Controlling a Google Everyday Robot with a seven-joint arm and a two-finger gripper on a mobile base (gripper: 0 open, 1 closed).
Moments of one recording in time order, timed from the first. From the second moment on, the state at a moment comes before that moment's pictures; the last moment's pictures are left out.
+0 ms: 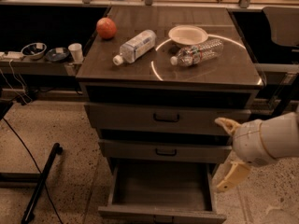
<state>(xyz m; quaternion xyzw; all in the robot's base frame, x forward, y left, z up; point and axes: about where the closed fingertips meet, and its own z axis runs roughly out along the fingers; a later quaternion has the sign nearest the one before) 0.409 -0.179 0.757 -0.60 0.74 0.12 0.29</state>
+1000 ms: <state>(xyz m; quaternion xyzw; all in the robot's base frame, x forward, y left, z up) 0.394 -0.160 0.553 -0.59 0.70 0.26 0.32</state>
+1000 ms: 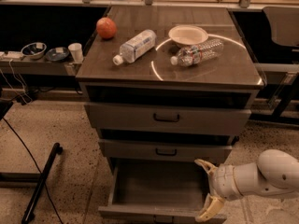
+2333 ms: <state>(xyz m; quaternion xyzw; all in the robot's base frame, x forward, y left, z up) 0.373 -0.126 0.351 -0.55 0.70 0.31 0.35</state>
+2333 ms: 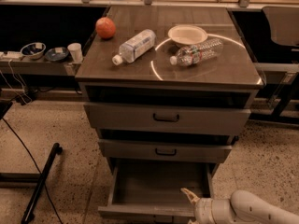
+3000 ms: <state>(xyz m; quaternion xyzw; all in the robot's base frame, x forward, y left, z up) 0.370 -0.140 0.315 -0.54 0.71 0.29 0.35</state>
